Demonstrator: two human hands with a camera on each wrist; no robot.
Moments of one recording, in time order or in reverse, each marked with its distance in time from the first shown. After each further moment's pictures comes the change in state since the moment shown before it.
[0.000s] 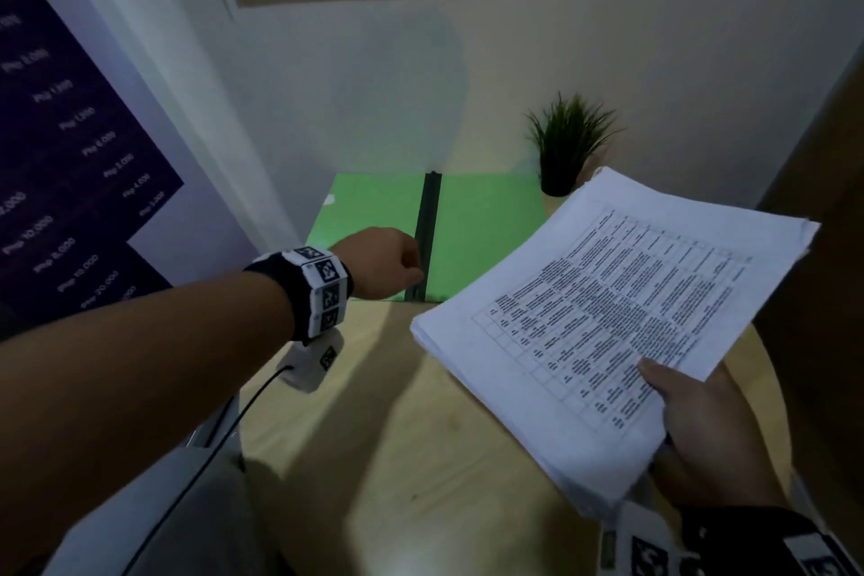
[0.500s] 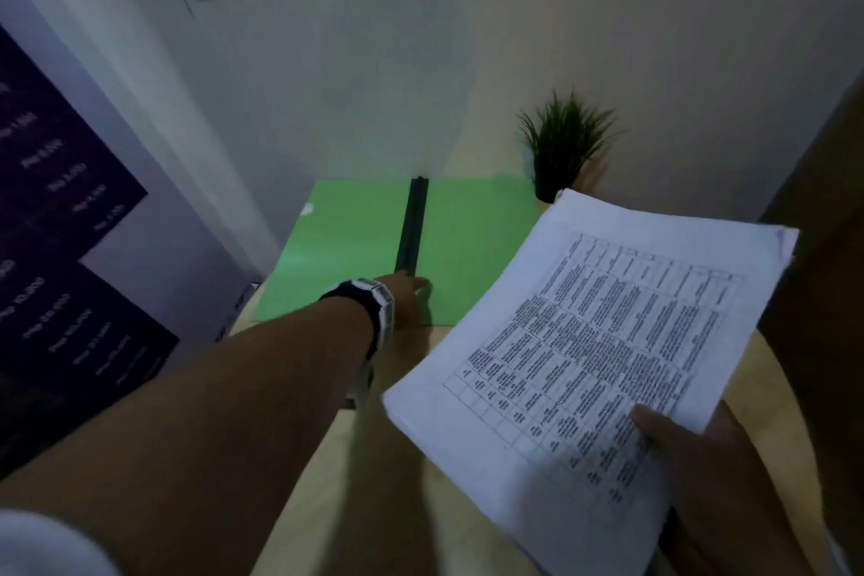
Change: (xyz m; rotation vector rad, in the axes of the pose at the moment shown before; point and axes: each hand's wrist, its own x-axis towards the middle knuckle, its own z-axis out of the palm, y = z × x) left_hand 0.117 -0.013 0.090 0.024 -0.266 -0.082; right_hand 0.040 0.024 -0.007 -0.194 0.066 -0.115
